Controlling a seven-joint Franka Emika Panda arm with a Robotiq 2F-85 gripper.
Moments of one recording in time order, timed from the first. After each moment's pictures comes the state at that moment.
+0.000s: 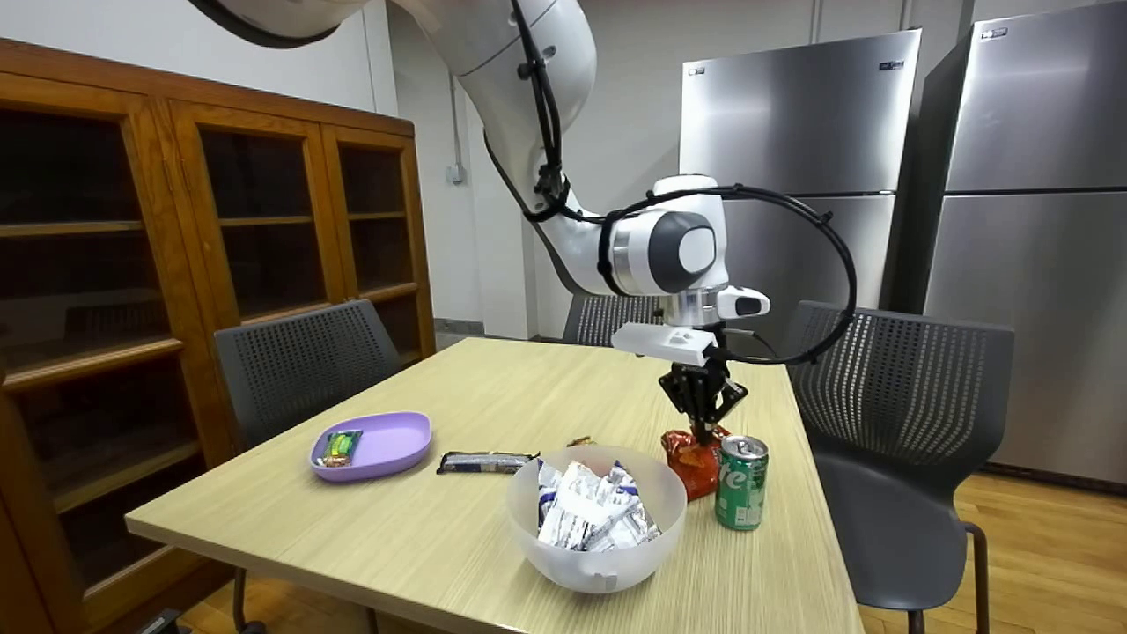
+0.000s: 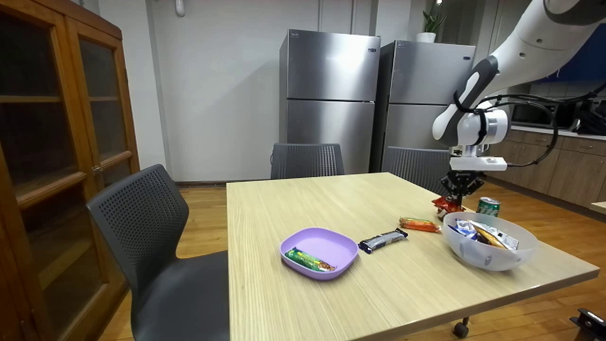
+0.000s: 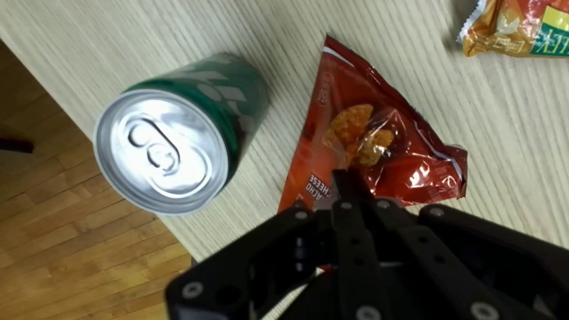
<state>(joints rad) -0.32 0.81 -0.22 -1.60 0.07 2.47 0.05</state>
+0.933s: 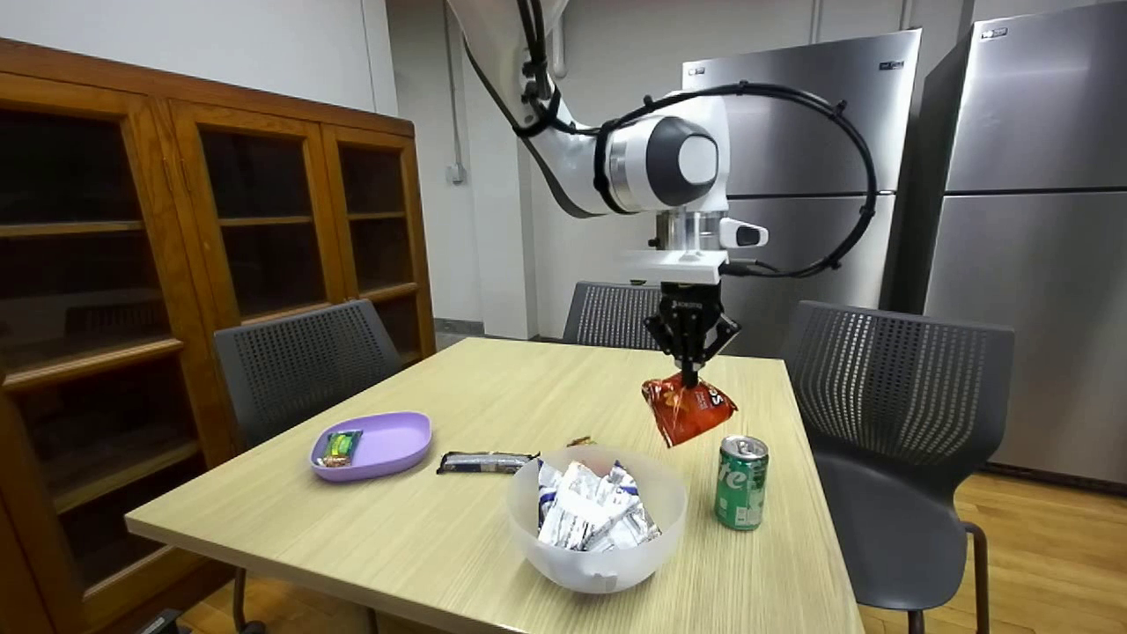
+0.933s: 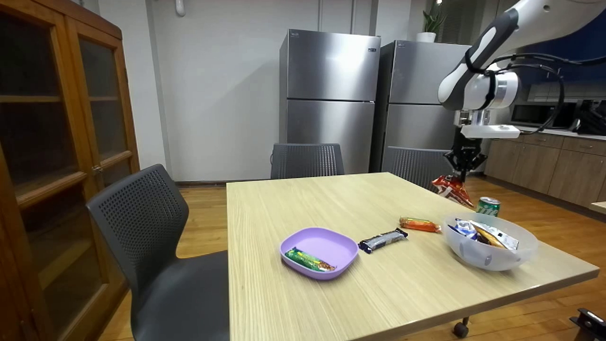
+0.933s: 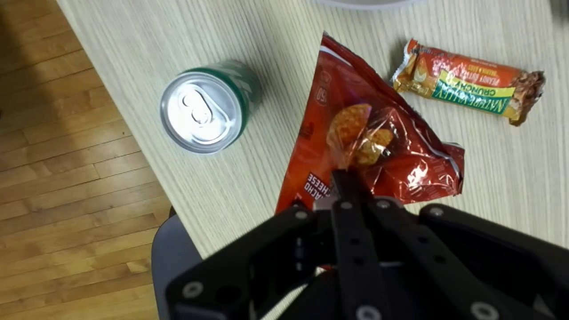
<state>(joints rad) -0.35 0.63 -0.18 -1.64 0.07 2.27 -0.14</state>
